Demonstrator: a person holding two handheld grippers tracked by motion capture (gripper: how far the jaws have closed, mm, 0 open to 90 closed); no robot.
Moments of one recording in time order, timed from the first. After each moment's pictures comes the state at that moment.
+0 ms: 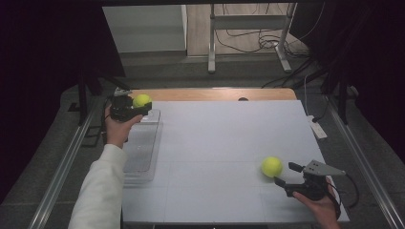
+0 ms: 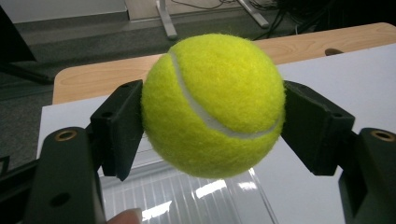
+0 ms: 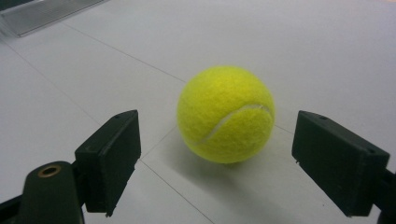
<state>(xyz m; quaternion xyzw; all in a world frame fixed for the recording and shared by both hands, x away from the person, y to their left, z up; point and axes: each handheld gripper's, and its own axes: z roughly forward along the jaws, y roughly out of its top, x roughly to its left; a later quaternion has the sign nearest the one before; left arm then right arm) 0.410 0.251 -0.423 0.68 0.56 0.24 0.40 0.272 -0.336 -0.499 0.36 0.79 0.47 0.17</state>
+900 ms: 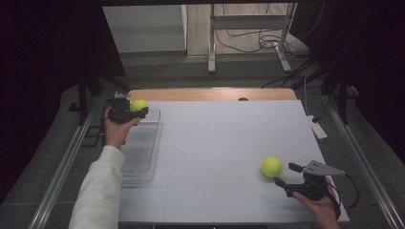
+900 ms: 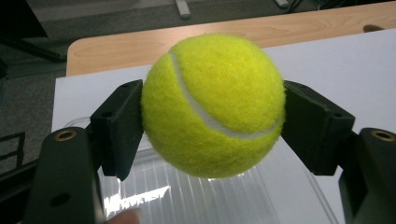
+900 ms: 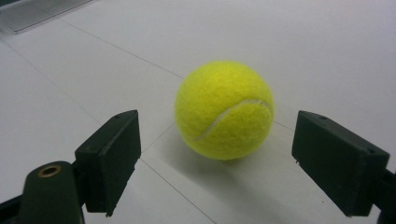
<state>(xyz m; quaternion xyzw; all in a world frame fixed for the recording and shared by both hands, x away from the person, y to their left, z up) 0.421 0.265 -0.449 0.69 0.59 0.23 0.36 0.272 -0.336 -0.501 0.37 0.79 0.46 0.17</state>
